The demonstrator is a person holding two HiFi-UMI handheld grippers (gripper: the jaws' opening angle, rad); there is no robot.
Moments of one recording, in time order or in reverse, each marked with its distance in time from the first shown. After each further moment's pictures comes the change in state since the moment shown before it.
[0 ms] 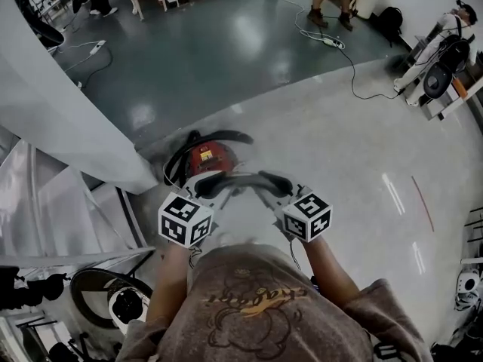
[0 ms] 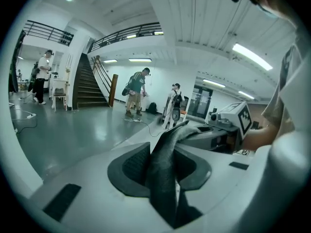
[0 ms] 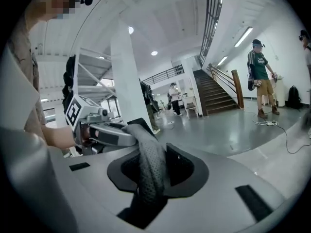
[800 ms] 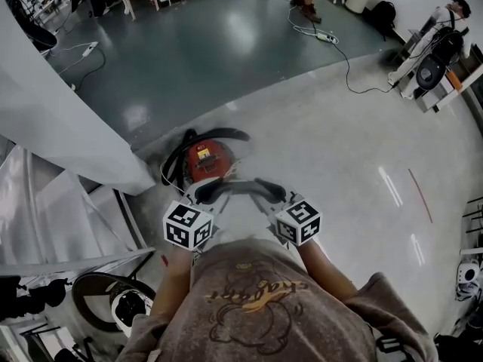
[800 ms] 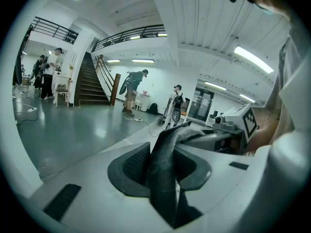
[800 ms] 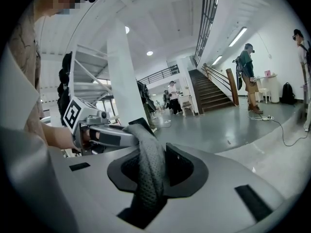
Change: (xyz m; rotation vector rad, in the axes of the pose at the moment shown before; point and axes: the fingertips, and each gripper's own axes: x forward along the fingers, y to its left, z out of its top) left arm 0.002 0.011 -0.042 -0.038 -0.026 0.001; right arm 0.009 0.008 -0.042 0.030 -0.008 -0.047
